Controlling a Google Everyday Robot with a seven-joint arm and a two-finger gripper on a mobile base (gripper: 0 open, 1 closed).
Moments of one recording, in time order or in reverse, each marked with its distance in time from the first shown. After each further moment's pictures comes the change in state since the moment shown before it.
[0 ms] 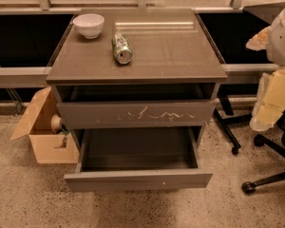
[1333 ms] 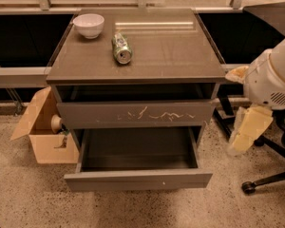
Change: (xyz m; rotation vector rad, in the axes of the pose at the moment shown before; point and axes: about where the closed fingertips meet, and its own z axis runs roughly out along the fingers) arm -0.003 0.021 0.077 -0.052 -0.122 -0.015
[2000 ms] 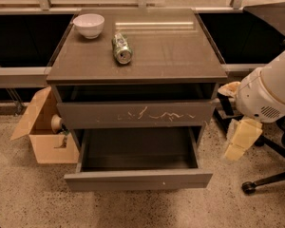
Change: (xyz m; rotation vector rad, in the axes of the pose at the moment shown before) arm 0.009 0.011 0.036 -0.069 -0.067 0.034
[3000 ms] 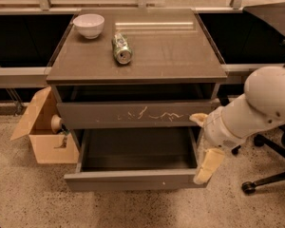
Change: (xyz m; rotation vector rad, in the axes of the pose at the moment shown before) arm 0.006 0.009 0.120 -0.066 -0.078 -0.105
